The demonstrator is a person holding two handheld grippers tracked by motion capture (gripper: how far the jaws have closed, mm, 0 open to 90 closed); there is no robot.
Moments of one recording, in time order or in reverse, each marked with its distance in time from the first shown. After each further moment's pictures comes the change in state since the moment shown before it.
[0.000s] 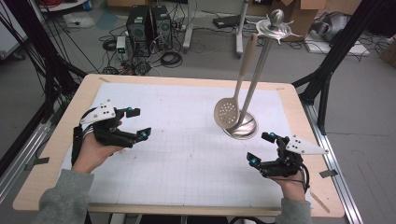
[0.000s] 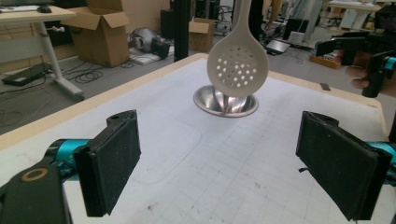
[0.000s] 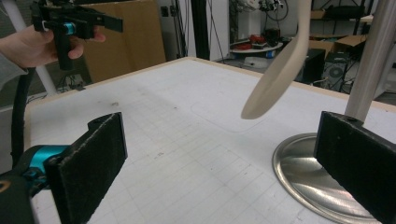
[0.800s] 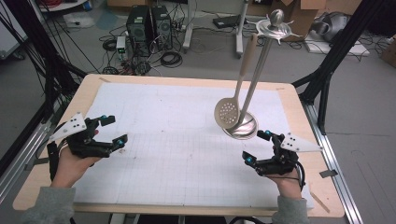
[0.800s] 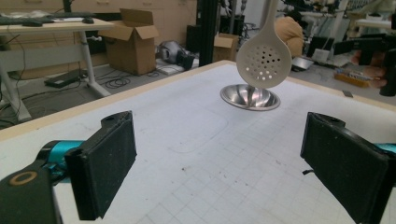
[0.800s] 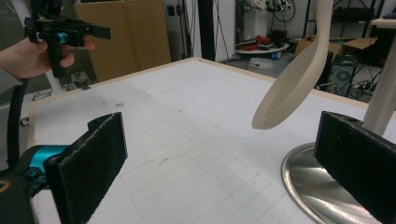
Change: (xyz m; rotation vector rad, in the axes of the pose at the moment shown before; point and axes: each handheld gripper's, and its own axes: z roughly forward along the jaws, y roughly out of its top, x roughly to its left) left arm 0.008 -0.034 -0.058 -0.100 0.108 -0.038; right arm 0.003 0.005 0.012 -0.003 0.023 -0.028
